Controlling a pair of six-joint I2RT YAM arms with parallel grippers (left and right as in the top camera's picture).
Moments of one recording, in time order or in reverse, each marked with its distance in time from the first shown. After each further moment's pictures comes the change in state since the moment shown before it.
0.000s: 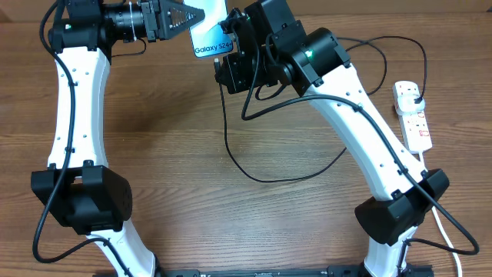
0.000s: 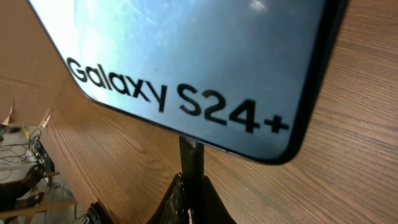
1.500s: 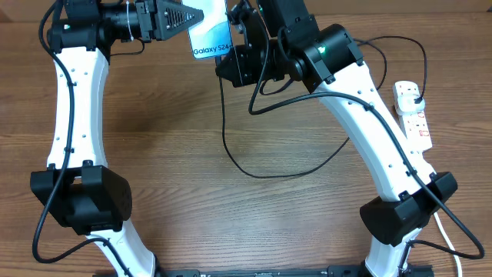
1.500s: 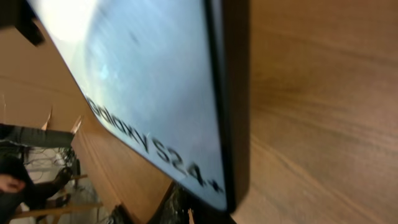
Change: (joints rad) left arm 0.006 0.000 0.000 0.027 0.101 -0.024; right arm -0.039 -0.021 0.000 0.025 -0.106 0.024
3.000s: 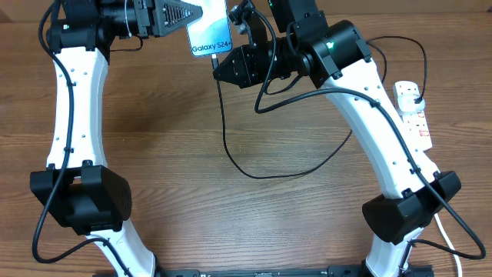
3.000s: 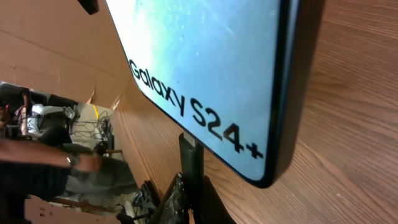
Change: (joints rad) left arm 0.000 0.000 0.000 0.080 0.022 -0.108; right arm -0.038 -0.001 0.000 -0.004 -0.201 -0.068
